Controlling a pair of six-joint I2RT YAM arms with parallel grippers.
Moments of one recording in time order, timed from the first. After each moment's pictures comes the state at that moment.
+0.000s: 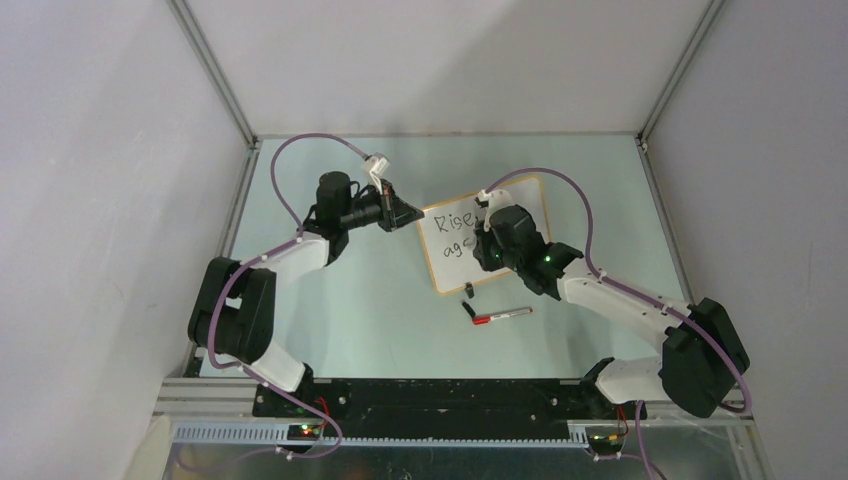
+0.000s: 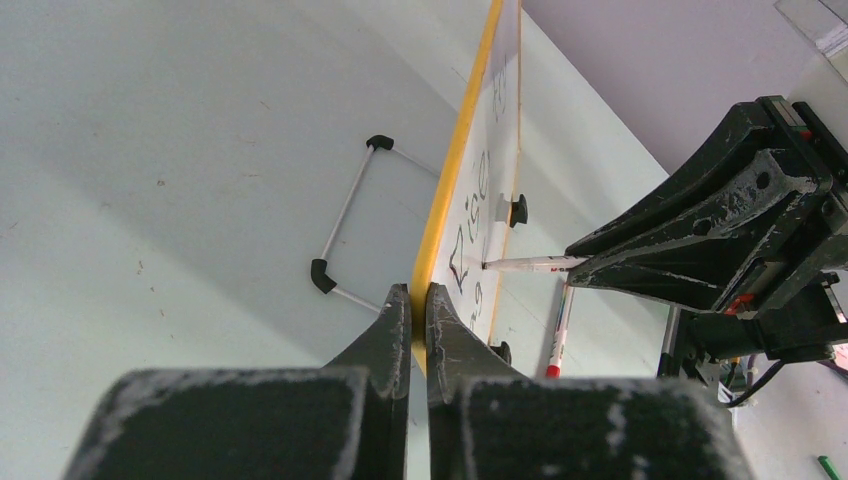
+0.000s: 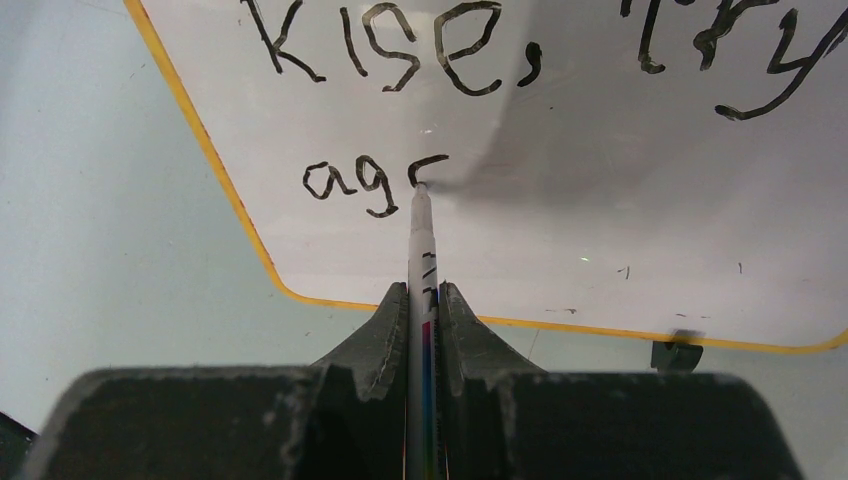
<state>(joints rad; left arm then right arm) -0.31 1.57 0.87 0.43 0.76 -0.36 0.72 1.32 0.89 -0.21 0.14 0.28</state>
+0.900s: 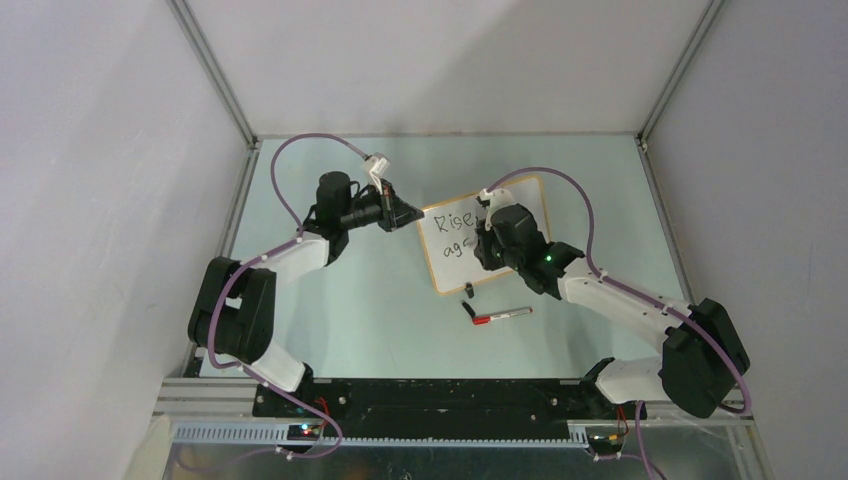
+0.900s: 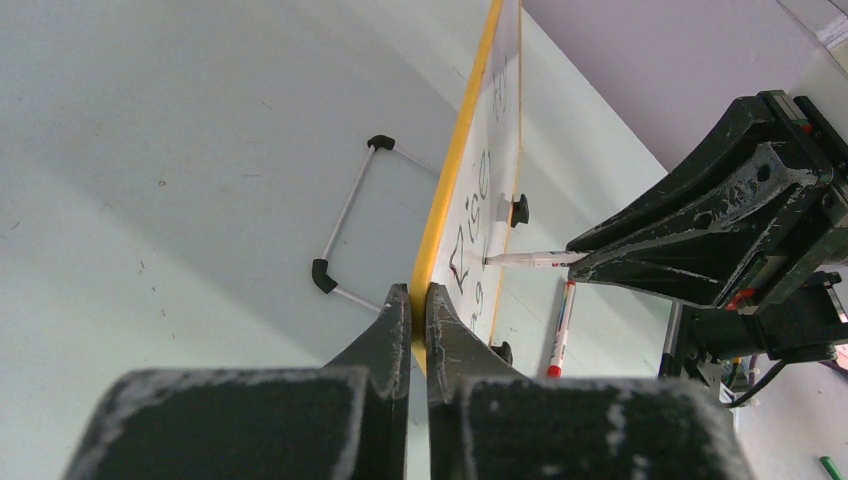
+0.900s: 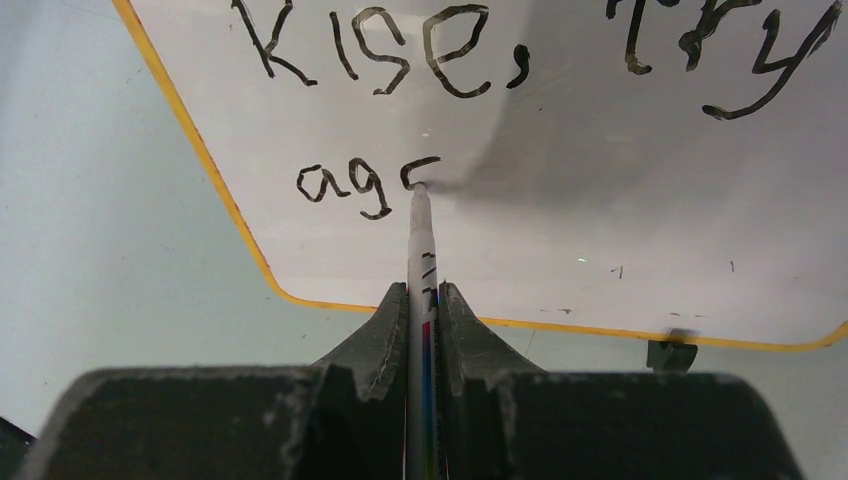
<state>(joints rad) -0.31 1.57 0.87 0.43 0.76 -0.35 0.71 1.32 0.89 -0.21 0.14 0.28</state>
